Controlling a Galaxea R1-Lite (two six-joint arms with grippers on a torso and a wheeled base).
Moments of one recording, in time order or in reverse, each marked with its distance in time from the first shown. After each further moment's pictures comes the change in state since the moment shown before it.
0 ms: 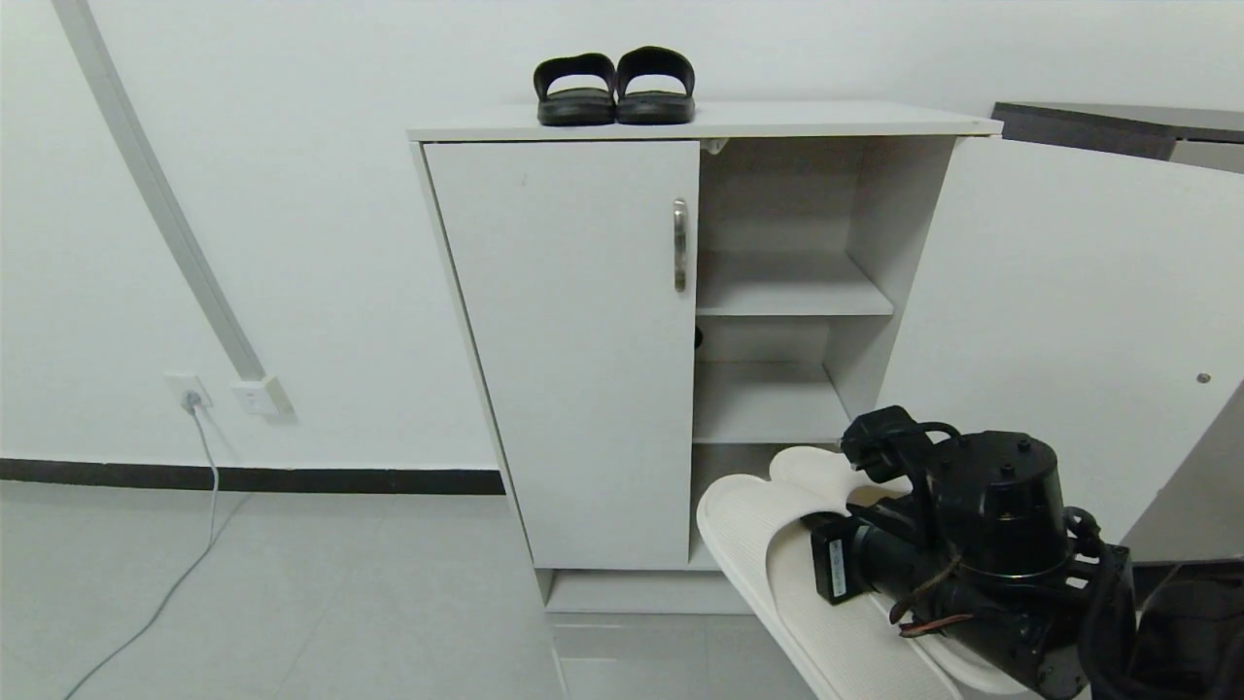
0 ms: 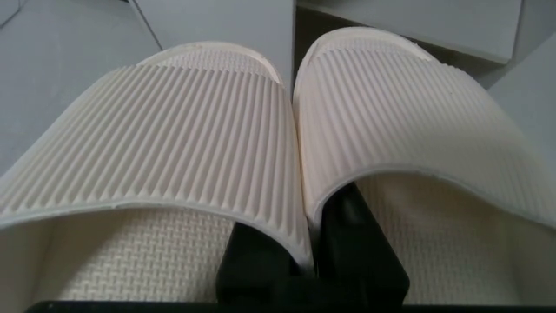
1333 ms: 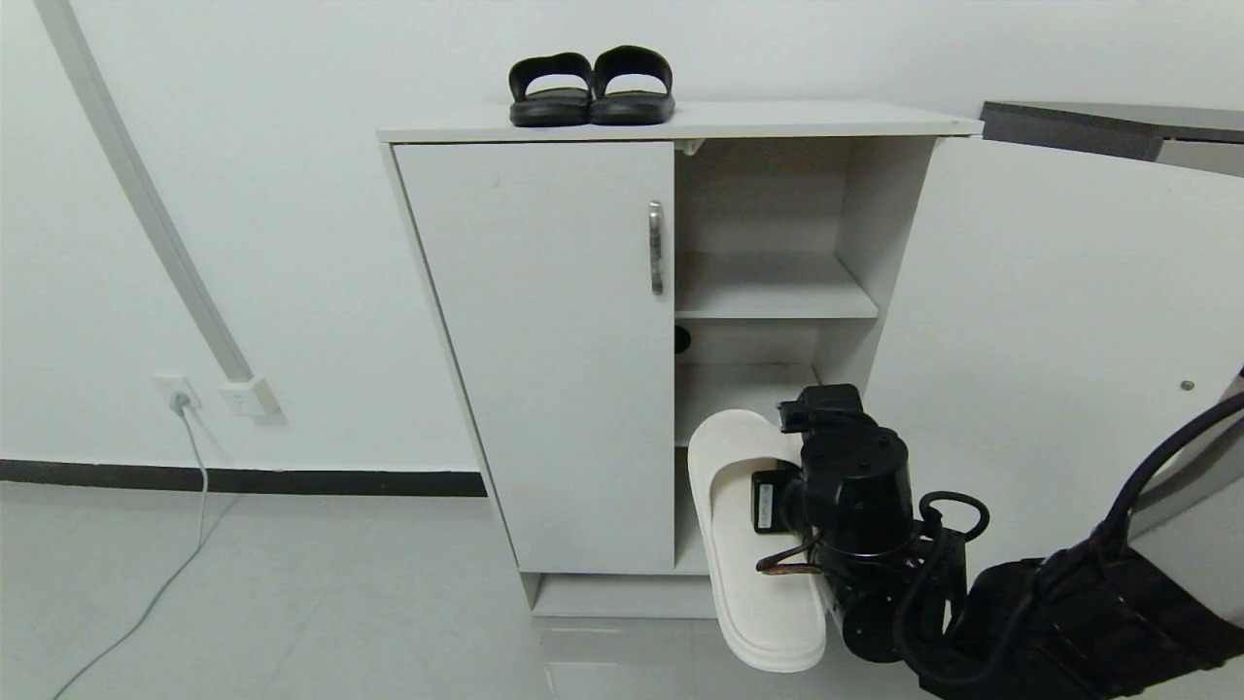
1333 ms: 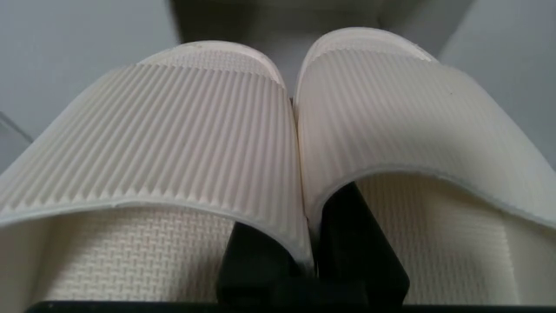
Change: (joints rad) left arm 0.009 -0.042 0.000 0.000 0.032 -0.060; right arm 0.069 0.245 -0.208 -0.169 -0.448 0.026
